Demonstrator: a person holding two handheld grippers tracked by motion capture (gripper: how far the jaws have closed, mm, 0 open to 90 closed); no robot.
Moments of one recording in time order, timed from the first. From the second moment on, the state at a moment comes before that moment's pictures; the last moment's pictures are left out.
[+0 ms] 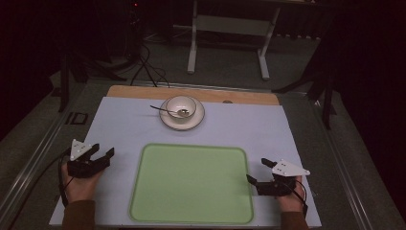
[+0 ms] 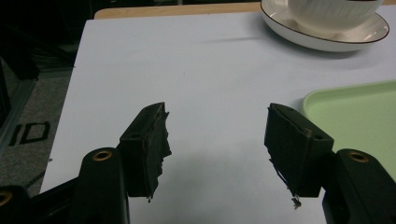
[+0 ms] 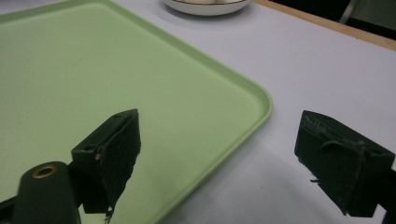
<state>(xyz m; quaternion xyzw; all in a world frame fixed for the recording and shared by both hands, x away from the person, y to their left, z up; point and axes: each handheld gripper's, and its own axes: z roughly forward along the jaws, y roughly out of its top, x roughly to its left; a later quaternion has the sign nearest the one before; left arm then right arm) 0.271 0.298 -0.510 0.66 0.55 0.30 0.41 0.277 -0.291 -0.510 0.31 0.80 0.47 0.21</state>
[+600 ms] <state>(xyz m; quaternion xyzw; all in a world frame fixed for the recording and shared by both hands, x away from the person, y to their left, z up) 0.270 0.293 -0.508 0.66 0.55 0.29 0.42 0.274 -0.292 -0.506 0.30 0.79 0.47 0.24</state>
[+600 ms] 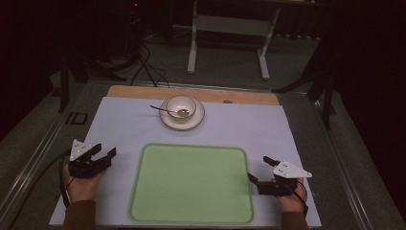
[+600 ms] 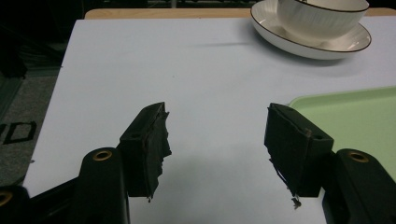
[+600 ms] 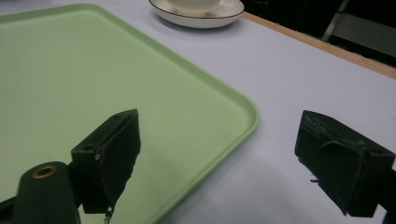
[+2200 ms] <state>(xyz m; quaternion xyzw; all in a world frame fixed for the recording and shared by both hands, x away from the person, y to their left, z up) 0.310 0.260 -0.446 0.67 0.50 0.30 0.46 0.272 -0.295 -0.503 0.30 0.79 0.47 0.26</state>
